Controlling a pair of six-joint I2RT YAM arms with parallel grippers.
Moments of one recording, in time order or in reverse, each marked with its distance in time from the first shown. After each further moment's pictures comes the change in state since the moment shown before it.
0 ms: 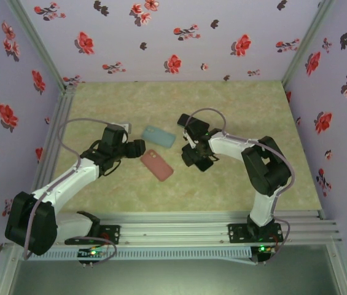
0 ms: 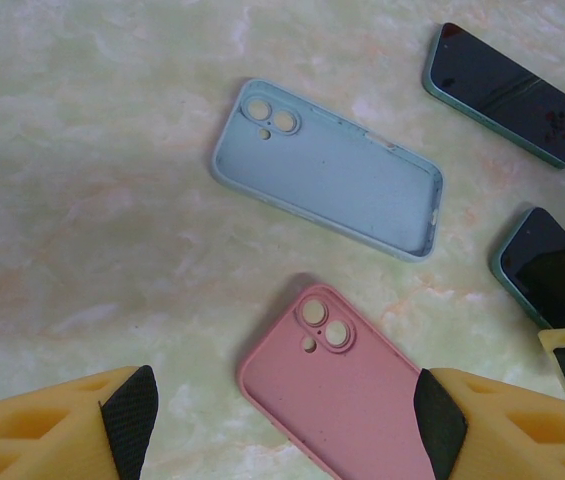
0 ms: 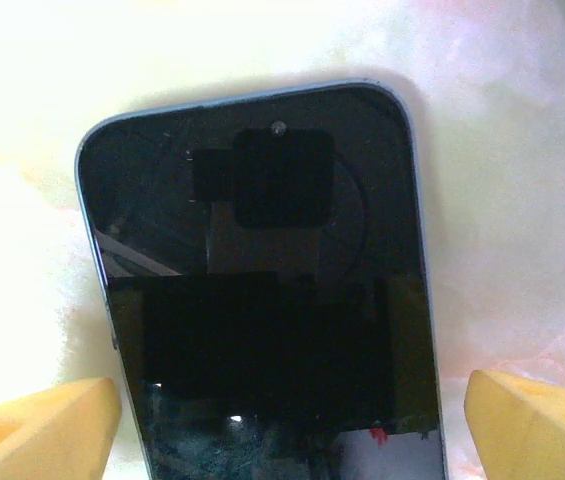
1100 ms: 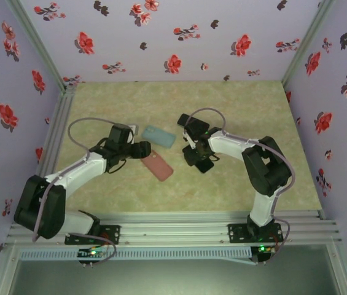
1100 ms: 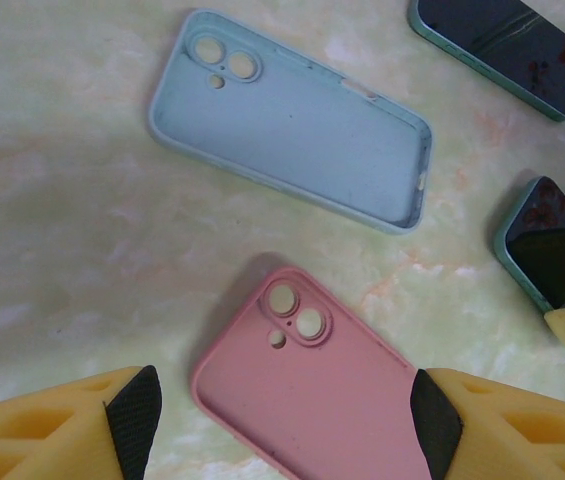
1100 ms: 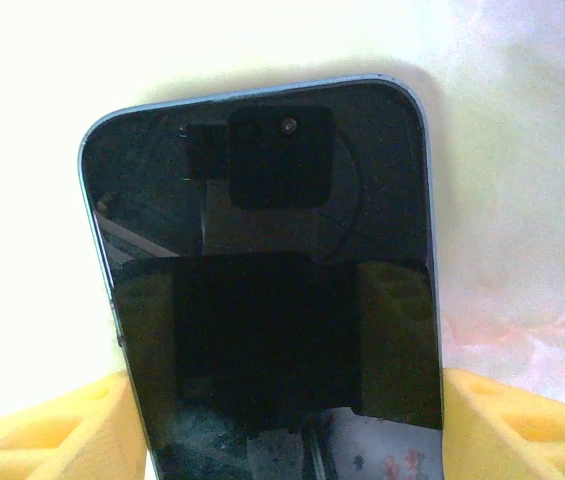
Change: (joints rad) left arm -0.007 0.153 0.022 0.063 0.100 -0.002; right arm 0.001 -0.005 0.026 -0.072 -0.015 0.004
